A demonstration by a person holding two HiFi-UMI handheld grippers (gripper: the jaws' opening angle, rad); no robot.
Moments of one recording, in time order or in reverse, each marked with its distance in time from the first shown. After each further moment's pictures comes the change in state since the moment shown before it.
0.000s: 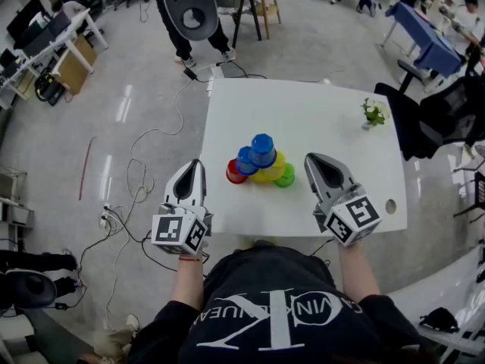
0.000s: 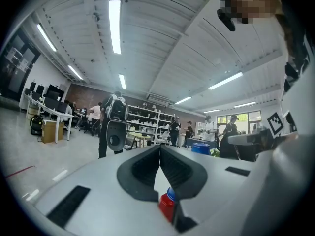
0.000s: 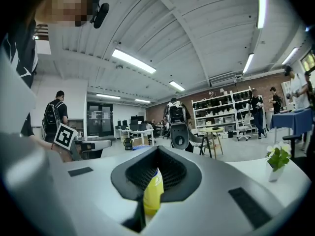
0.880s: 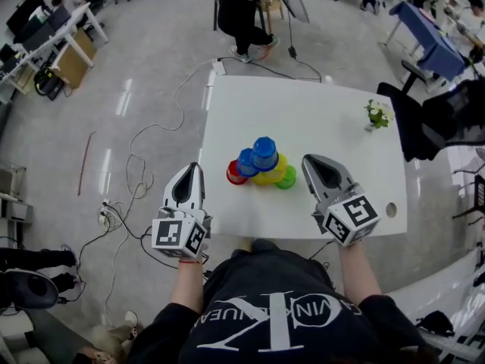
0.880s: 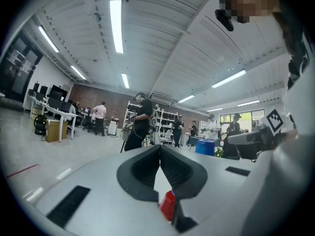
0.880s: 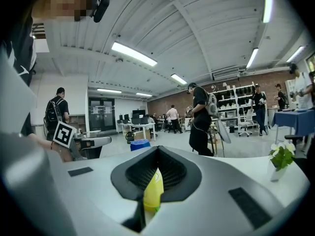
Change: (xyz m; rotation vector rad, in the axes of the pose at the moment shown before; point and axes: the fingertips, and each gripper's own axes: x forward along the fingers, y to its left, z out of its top) left arm 0.002 0.010 -0.008 -0.005 0.017 0.036; right arm 0.018 -0.003 -0.009 -0.003 0.086 0.021
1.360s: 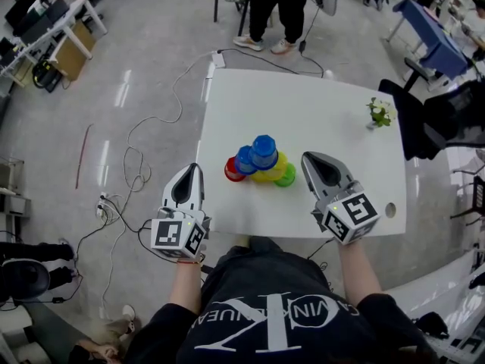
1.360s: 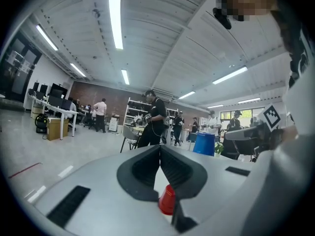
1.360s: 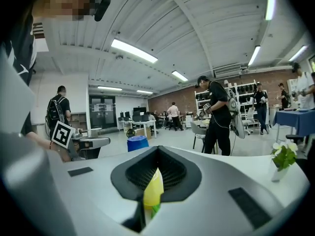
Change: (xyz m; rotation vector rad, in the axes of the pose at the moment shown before) left arm 0.001 0.000 -0.018 -0.001 0.049 0.007; right arm 0.008 -0.006 -0.008 -0.003 0.038 0.013
